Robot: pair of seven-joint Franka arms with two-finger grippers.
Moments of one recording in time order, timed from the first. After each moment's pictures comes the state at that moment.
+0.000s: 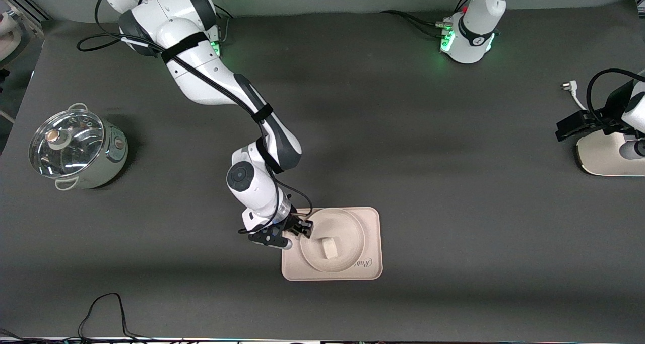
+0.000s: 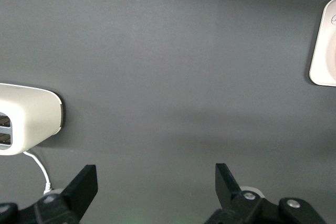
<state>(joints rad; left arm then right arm) -0.07 0.06 0.06 -1.56 0.02 1.56 -0.13 0.57 0.96 -0.06 -1.31 0.32 2.61 0.57</state>
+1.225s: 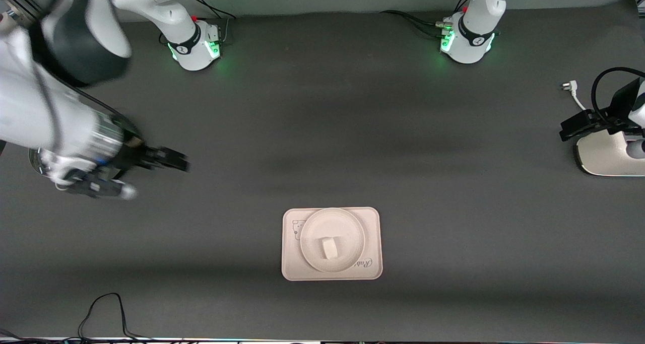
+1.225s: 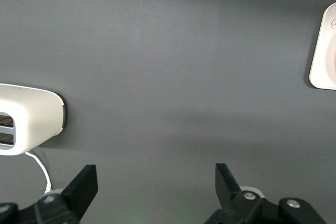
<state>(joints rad) -0.07 0.06 0.06 -1.54 0.02 1.56 -0.13 0.25 0.18 -0.10 -1.50 0.16 1.63 0.23</state>
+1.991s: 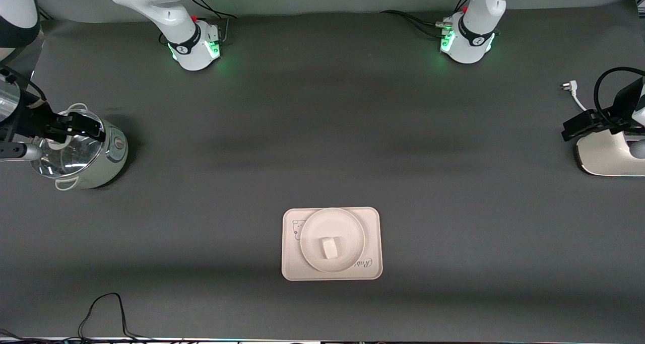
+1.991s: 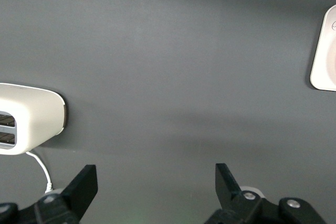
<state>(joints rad) -0.07 0.06 0.07 -1.54 0.02 1.56 -0.13 0.09 0.03 -0.12 -1.61 0.04 1.57 0.00</state>
